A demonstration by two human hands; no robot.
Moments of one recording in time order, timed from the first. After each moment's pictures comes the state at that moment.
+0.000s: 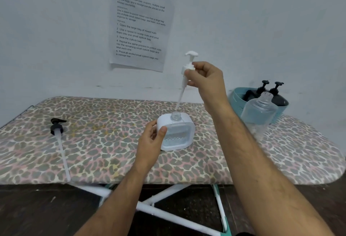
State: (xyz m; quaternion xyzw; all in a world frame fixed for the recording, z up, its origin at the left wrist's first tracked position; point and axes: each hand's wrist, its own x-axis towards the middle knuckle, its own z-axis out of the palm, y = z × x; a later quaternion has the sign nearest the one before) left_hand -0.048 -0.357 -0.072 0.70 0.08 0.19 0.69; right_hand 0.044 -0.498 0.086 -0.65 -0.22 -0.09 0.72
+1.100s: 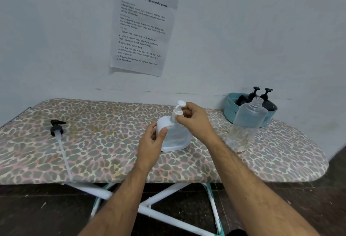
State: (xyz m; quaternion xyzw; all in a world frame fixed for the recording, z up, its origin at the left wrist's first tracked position) left_hand -0.048 -0.357 -0.074 0.71 0.07 0.20 0.67; right_hand 0.015 -0.501 0.013 -0.77 -0.23 -0.03 0.59
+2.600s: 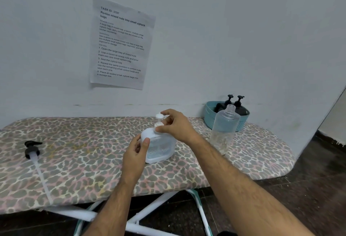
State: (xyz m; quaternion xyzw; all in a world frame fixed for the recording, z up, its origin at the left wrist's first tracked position) left_hand -0.053 -0.360 -0.067 0.69 0.07 0.20 0.69; right_hand 0.015 -0.503 0.037 -0.85 -0.21 0.00 0.48
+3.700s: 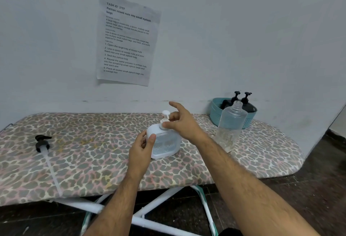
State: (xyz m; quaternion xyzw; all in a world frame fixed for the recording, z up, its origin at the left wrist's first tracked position) left_hand -0.052 -0.360 -0.068 0.70 0.10 0.19 0.68; right_hand 0.022 -0.503 0.023 -0.80 -0.21 0.04 0.56
